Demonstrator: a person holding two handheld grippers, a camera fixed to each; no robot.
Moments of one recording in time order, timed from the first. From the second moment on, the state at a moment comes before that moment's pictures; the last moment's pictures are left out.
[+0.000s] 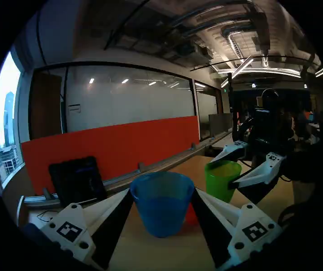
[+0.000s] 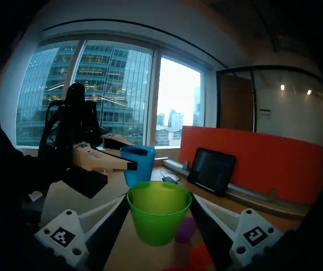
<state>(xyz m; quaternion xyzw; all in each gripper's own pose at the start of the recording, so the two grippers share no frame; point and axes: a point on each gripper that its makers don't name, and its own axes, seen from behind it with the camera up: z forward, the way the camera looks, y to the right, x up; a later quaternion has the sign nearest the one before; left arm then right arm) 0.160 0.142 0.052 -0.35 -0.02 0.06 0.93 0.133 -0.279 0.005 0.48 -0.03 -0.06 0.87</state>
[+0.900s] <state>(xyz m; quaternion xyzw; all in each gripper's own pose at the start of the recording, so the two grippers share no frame) 0.206 0.154 0.056 -0.32 0.04 0.18 0.93 0.123 -0.289 -0.001 0.50 -0.03 -0.06 0.86</state>
